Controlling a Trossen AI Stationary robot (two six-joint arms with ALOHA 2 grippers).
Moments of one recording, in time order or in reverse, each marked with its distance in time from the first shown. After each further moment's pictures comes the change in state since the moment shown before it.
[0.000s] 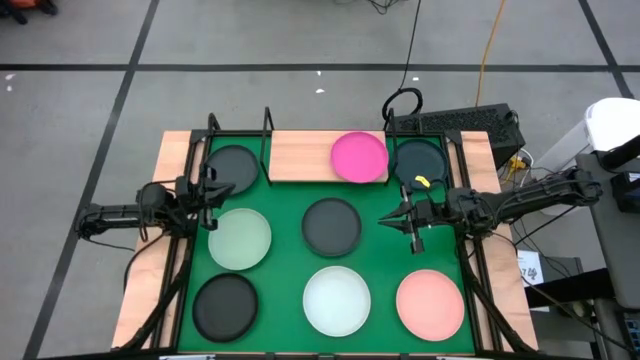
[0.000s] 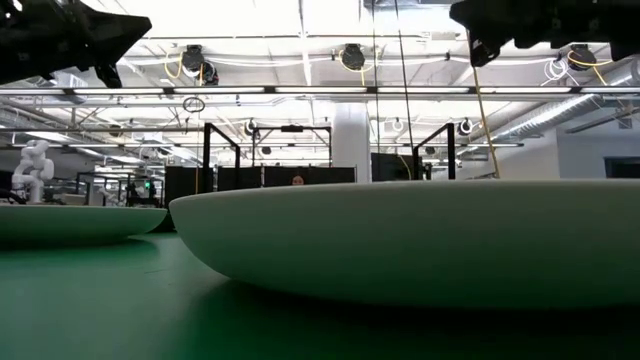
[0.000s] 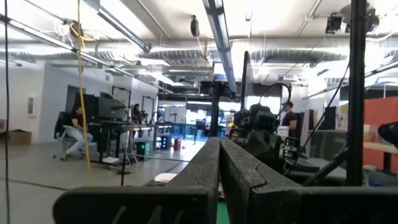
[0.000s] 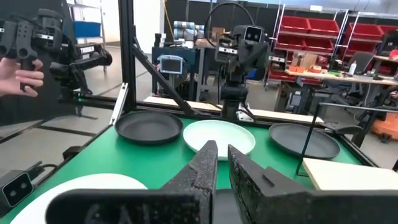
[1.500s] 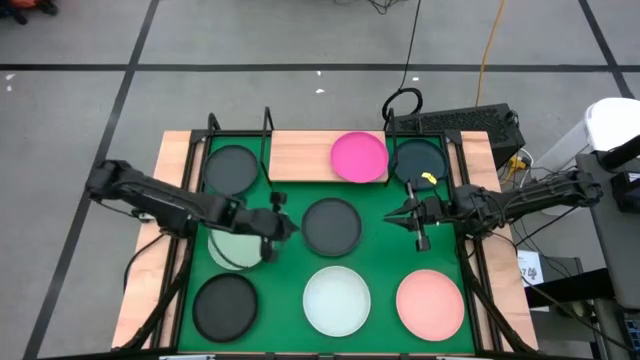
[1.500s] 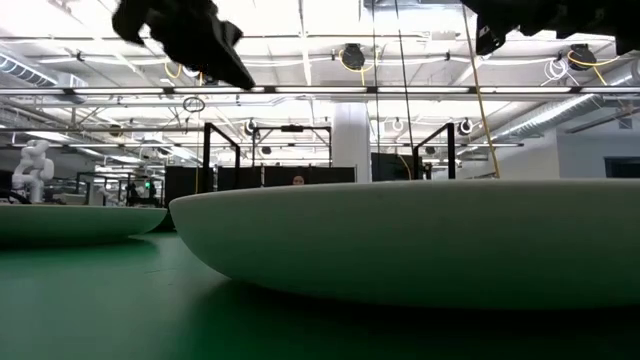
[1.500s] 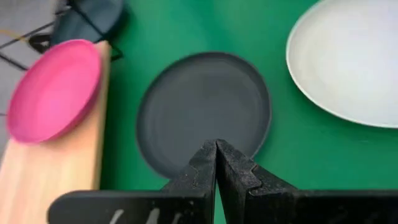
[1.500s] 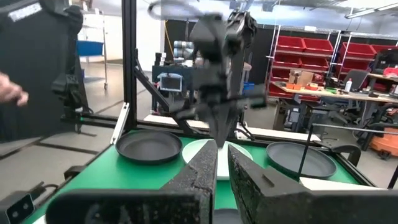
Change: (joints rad) left arm -0.276 1.345 0.908 -0.737 -0.151 0.215; right arm 0.001 -0.075 0.001 0.004 -0.004 -0.002
